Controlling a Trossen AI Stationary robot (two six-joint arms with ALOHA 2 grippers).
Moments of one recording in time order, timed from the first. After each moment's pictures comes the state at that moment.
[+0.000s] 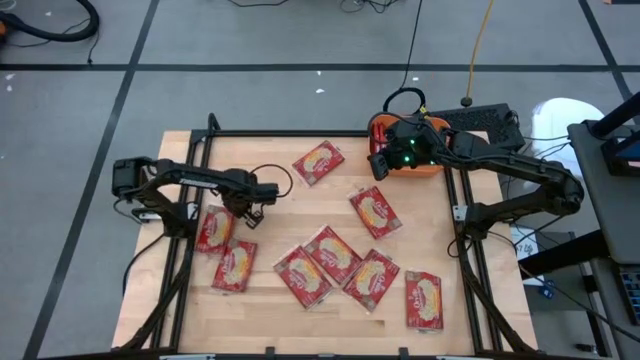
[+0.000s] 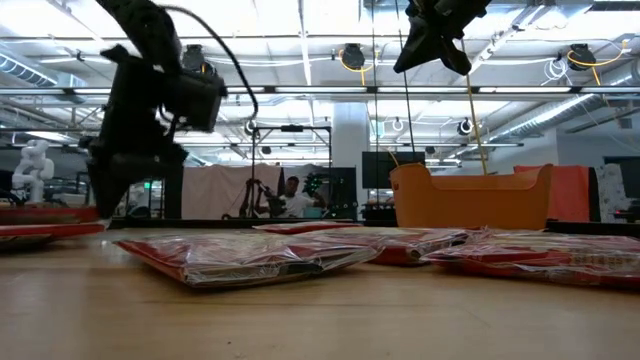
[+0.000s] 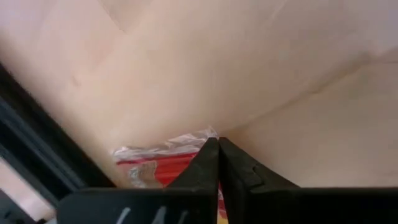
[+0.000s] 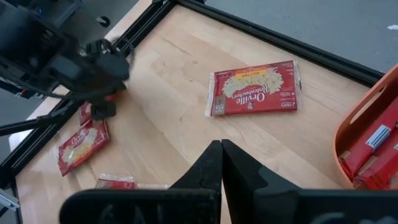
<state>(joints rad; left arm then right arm) 0.22 1.53 0.82 -1.08 -0.16 -0.69 -0.34 1.20 1.18 -0.66 0.02 0.58</state>
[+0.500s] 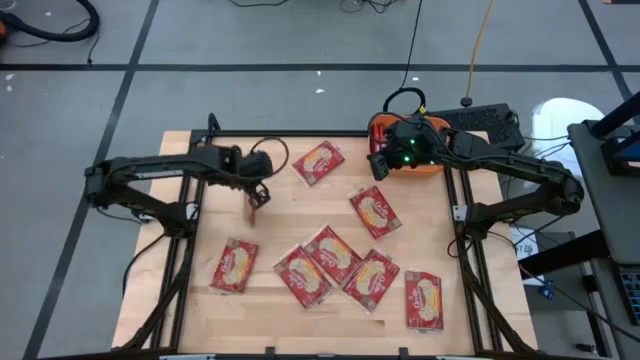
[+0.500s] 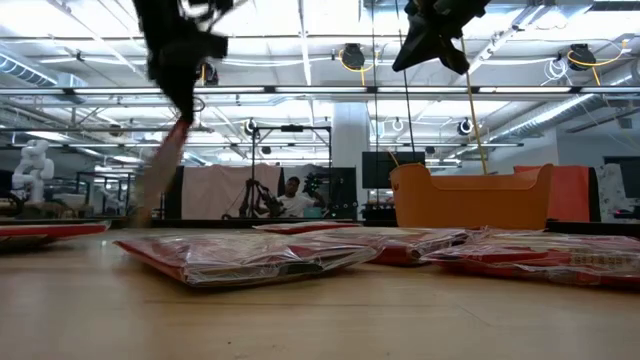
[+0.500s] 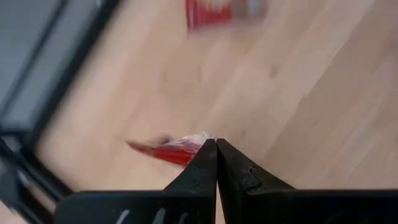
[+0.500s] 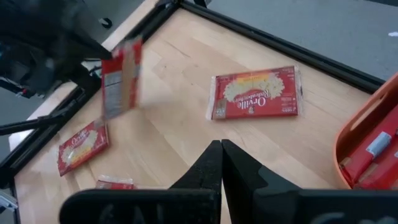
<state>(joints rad) 0.22 1.30 1.18 -1.10 -0.30 -0.26 -0.34 1.20 1.18 -0.64 0.02 0.56</state>
